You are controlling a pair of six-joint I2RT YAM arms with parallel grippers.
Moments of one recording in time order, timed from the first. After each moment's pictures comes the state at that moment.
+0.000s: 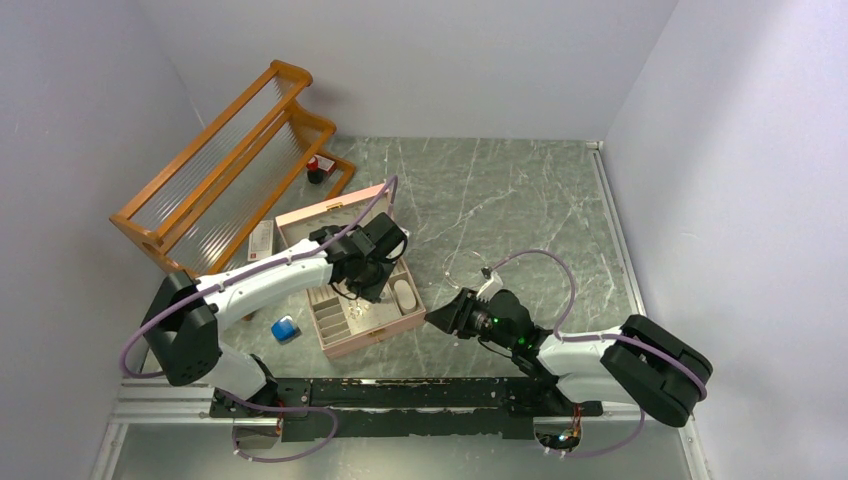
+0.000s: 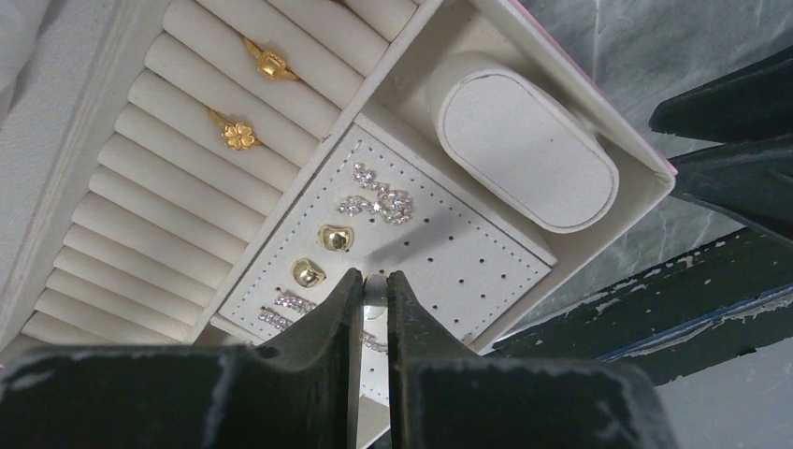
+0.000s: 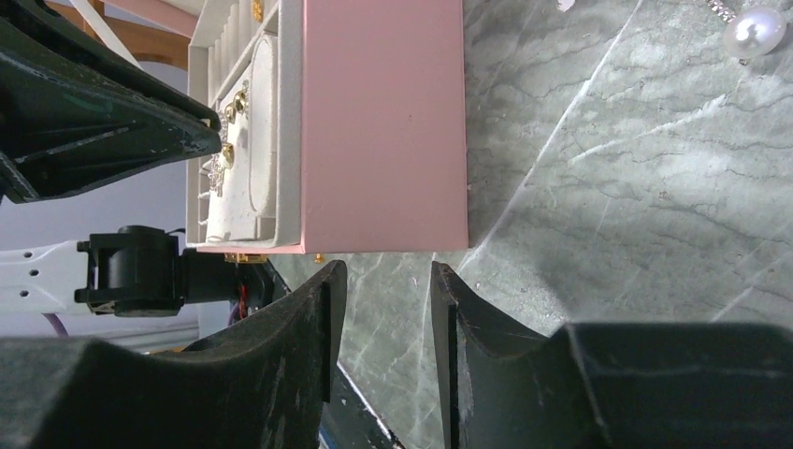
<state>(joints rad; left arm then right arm) -0.88 1.49 1.13 -0.84 -0.09 -0.35 0.84 1.20 0.05 0.80 -0.08 1.01</state>
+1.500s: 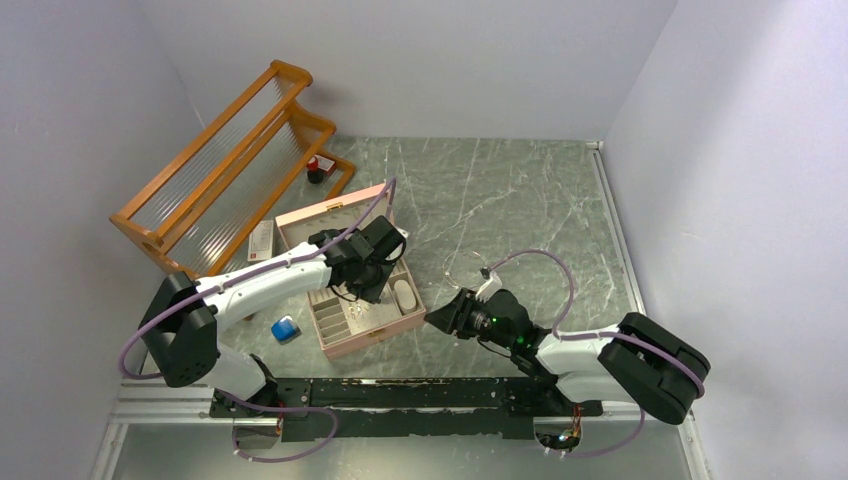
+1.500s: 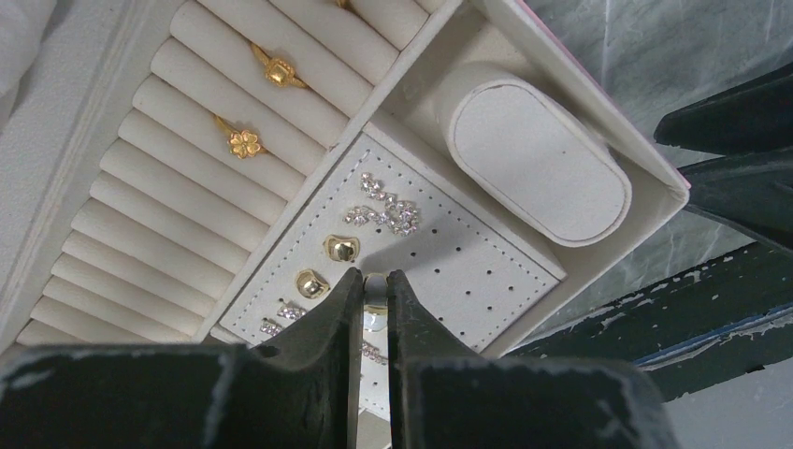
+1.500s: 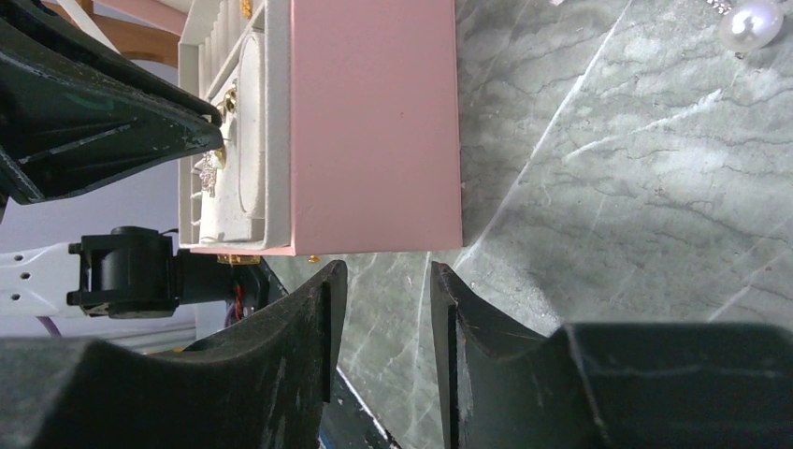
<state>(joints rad) -0.88 1.48 1.09 -0.79 -0.10 -0.36 0.84 1.22 0.06 0.80 -0.08 1.01</state>
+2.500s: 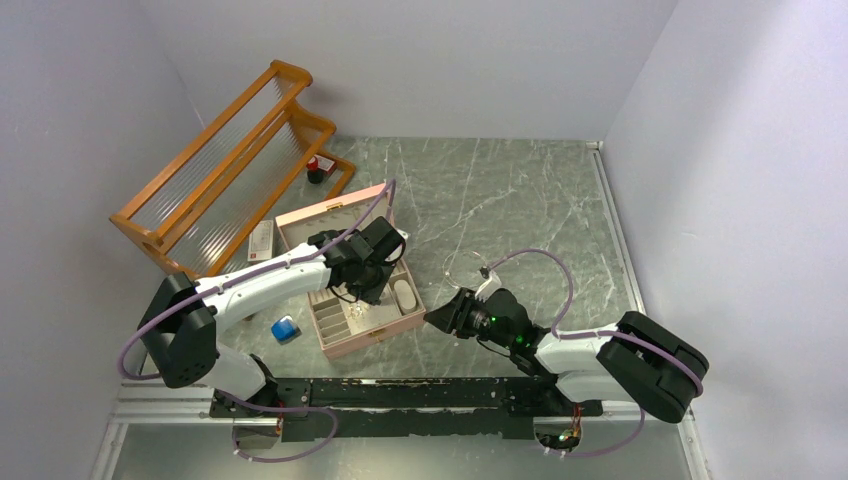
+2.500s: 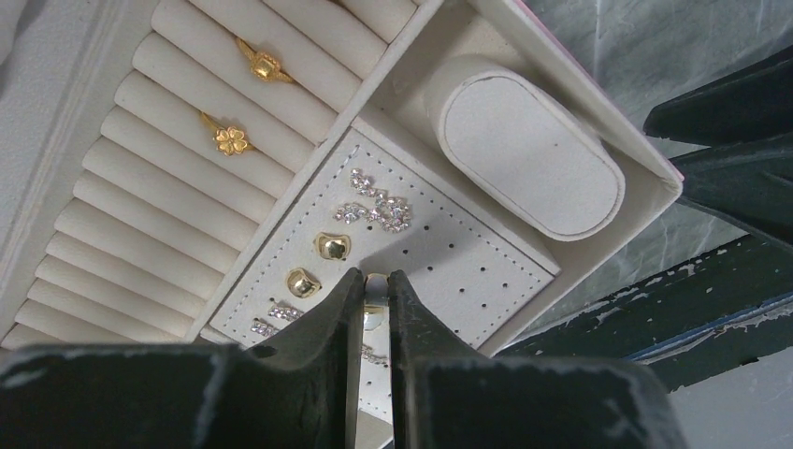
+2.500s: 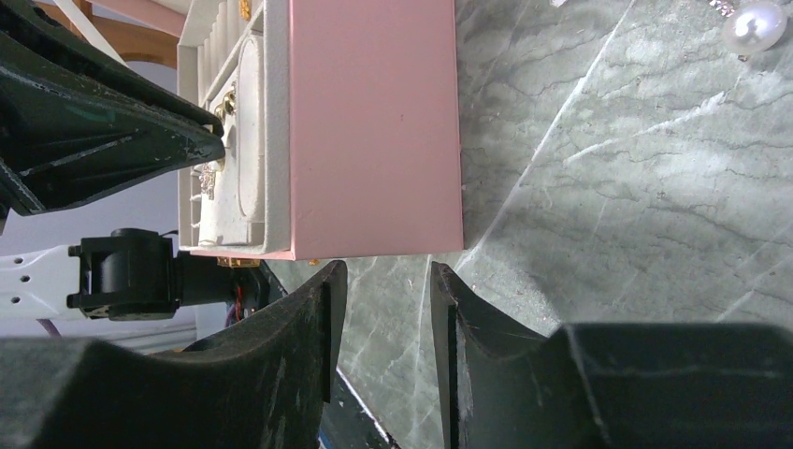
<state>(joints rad) -0.88 1.47 1.08 -0.78 -0.08 -0.36 0.84 1.23 0.06 0.80 -0.08 1.02</state>
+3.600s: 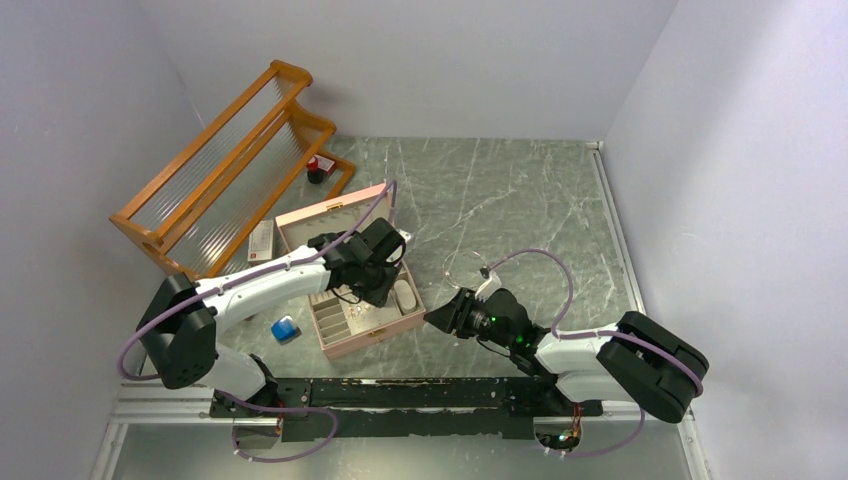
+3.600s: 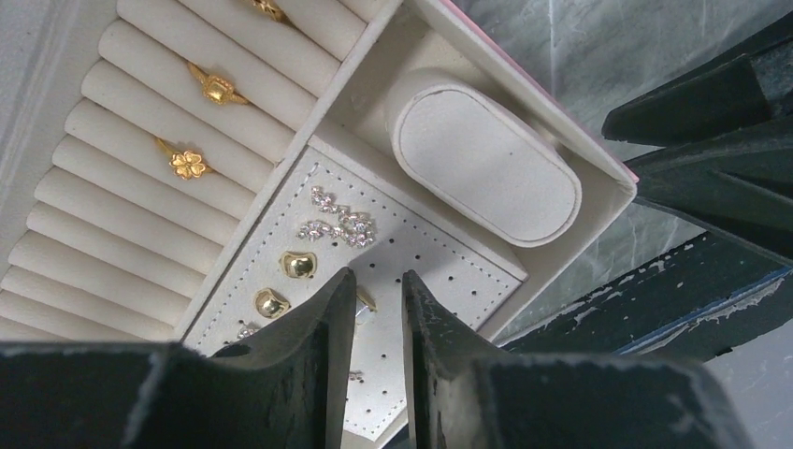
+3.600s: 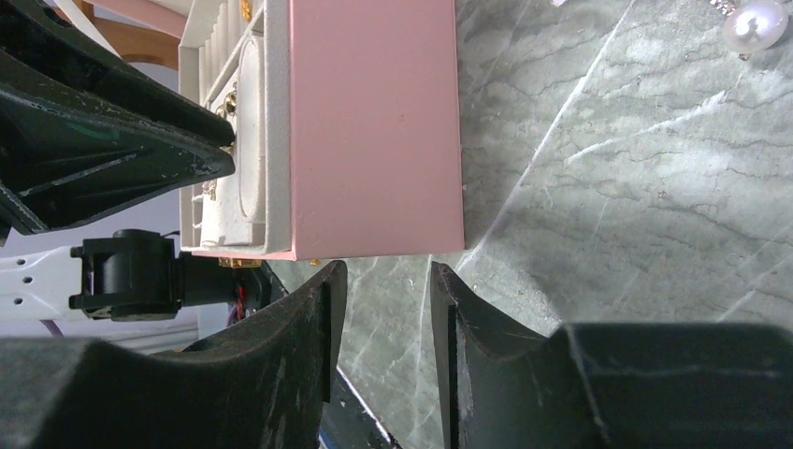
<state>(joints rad) -0.89 1.47 1.05 -0.72 -0.03 -0.35 0.84 1.23 0.06 0.80 -0.08 1.02</state>
